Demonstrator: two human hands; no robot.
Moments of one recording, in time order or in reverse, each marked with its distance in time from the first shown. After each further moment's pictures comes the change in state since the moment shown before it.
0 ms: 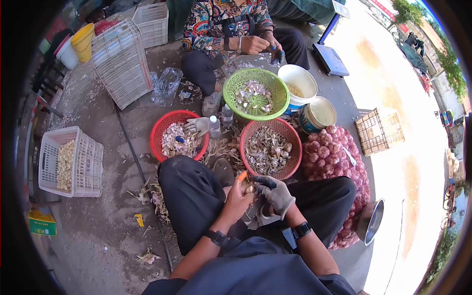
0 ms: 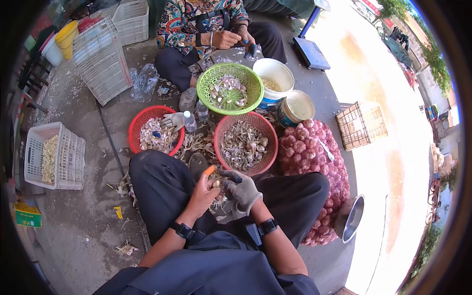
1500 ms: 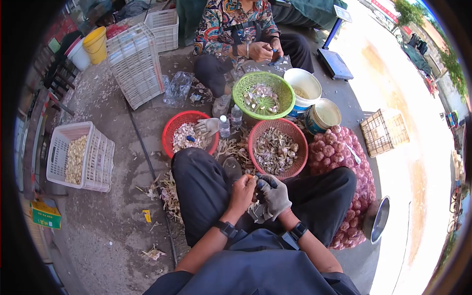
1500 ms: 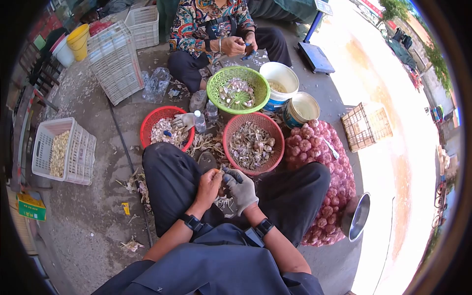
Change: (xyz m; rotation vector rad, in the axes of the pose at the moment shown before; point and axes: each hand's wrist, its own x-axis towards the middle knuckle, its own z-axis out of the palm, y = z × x) left_hand -0.009 -0.009 -0.004 0.339 0.220 0.205; right_hand -0.024 0.021 0.044 0.076 0.195 -0.137
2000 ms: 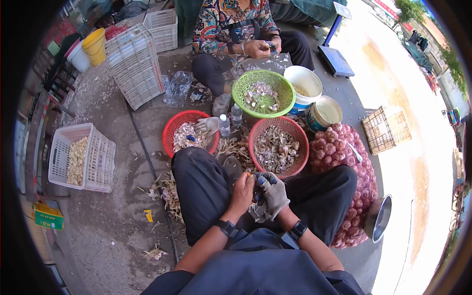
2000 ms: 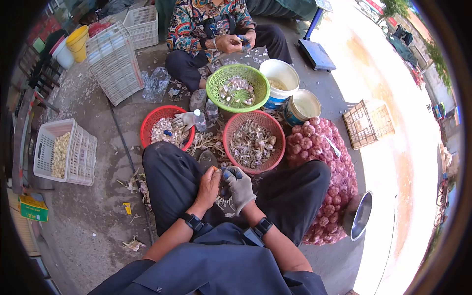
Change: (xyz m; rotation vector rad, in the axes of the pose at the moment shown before) left_hand 0.002 -0.001 0.002 0.136 0.060 0.135; right_hand 0.004 -0.009 0.006 0.198 -0.033 0.137
